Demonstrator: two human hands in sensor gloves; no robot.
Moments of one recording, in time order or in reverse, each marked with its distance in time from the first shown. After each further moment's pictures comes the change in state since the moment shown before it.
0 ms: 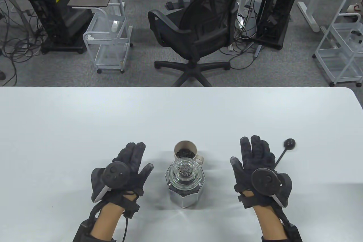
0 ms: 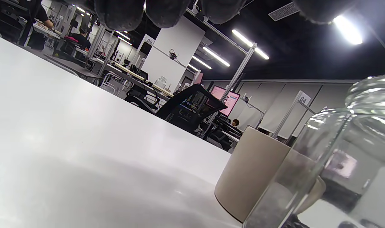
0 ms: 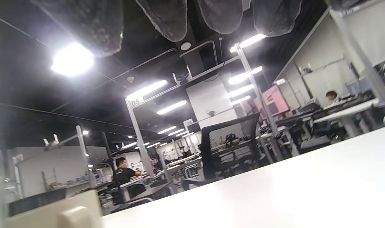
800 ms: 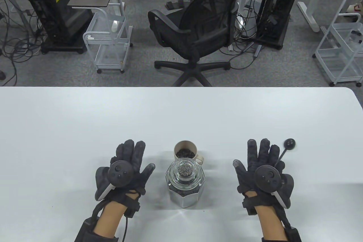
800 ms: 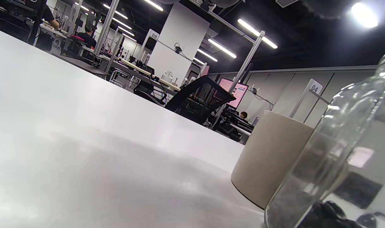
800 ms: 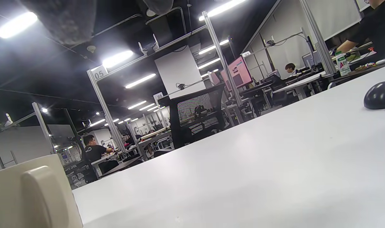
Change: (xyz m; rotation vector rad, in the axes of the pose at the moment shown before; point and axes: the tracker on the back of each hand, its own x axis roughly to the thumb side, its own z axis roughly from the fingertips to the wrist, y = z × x) left_hand -0.003 -0.010 -0.005 -0.031 0.022 -0.028; right_hand -0.022 0.015 0.008 0.145 0.166 -0.015
